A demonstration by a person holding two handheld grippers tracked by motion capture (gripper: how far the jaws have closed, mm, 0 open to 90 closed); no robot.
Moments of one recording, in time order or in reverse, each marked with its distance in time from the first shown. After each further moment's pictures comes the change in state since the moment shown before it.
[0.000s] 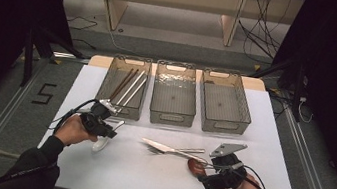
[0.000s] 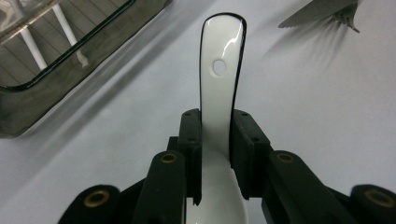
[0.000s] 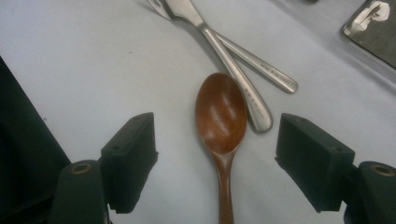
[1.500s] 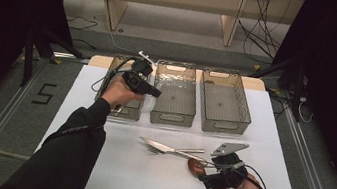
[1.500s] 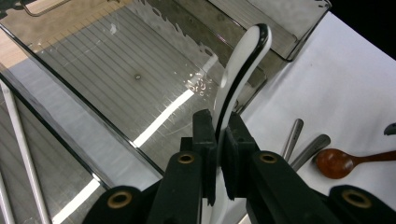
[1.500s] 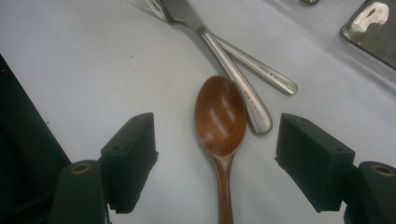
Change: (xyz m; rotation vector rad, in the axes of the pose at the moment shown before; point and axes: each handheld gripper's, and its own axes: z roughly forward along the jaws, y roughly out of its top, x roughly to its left) left arm -0.017 0.163 -0.019 -0.220 -0.088 -0.068; right arm -0.003 0.000 -0.001 -0.015 0.013 0.010
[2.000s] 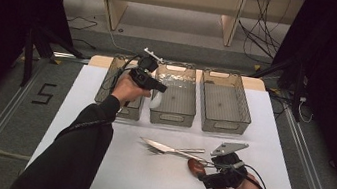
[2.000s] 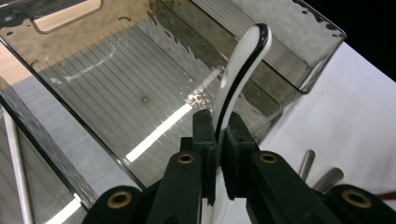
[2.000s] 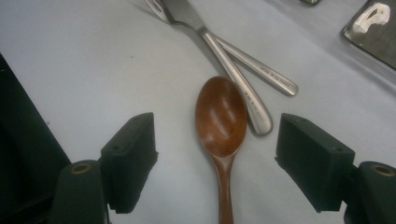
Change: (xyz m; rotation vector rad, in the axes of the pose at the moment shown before) left arm 0.008 0.014 0.021 -0.051 0.025 -0.038; right arm 0.000 0.001 0.001 0.000 0.000 0.000
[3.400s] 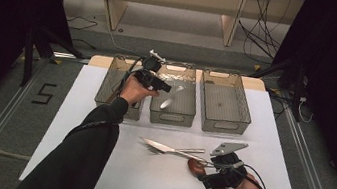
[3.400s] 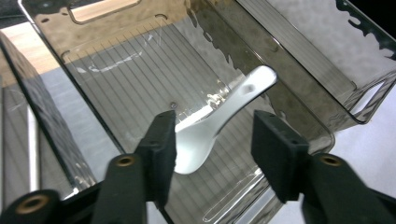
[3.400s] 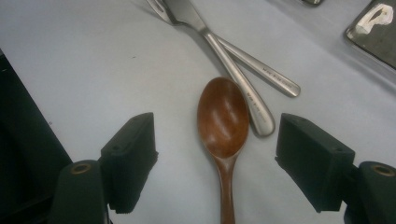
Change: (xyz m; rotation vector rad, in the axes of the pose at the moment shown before) left arm 0.010 0.001 0.020 -0.018 0.103 -0.099; right arm 0.001 0.001 0.000 0.000 0.005 -0.004
